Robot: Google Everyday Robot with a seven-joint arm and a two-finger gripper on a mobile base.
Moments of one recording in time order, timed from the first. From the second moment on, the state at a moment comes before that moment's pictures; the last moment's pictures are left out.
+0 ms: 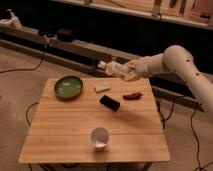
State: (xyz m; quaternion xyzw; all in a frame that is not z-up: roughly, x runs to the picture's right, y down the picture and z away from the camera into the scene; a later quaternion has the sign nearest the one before) arm 0.093 -0.078 0.733 -0.09 -0.35 0.08 0.93
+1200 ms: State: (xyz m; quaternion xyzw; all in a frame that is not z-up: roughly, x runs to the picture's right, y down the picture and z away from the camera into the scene) arm -0.036 -0.108 0.888 -0.10 -0.31 -0.04 0.94
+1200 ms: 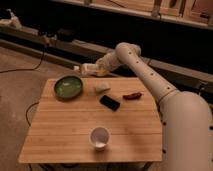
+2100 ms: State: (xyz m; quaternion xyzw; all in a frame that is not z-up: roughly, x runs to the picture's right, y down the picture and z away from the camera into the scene) arm -0.039 -0.115 0.914 -0.11 -0.28 -0.10 0.95
